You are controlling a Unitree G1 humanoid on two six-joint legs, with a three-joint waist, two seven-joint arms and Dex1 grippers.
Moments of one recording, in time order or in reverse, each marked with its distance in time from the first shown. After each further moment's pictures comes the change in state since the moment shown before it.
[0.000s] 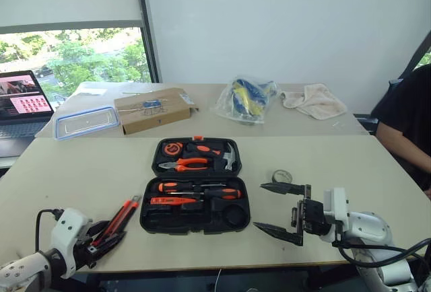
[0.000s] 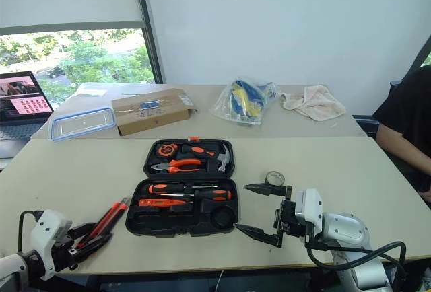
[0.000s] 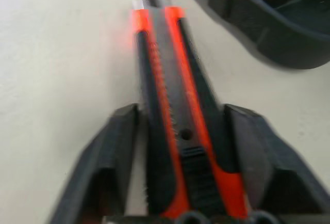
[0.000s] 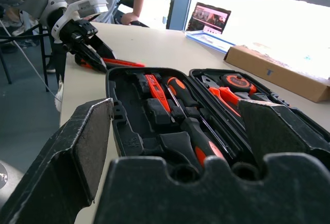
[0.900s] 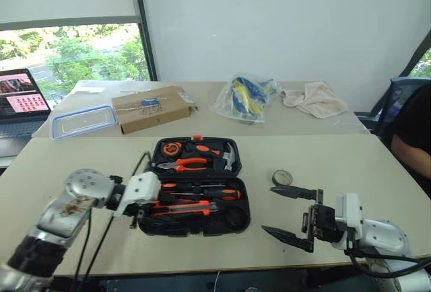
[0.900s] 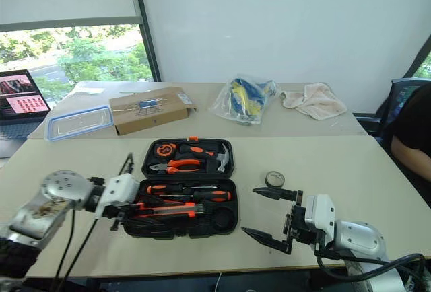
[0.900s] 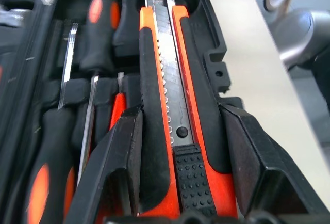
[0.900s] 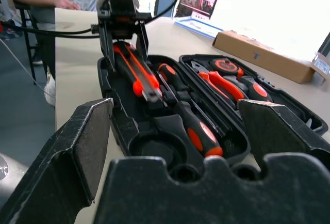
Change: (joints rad) left arm -0.771 0.170 -0.641 0.228 0.169 -0.270 -0.592; right arm 0.140 -0.060 -0.086 -0.106 0.021 0.020 -0.060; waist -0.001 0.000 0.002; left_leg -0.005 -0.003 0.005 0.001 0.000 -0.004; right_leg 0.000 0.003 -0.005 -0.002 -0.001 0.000
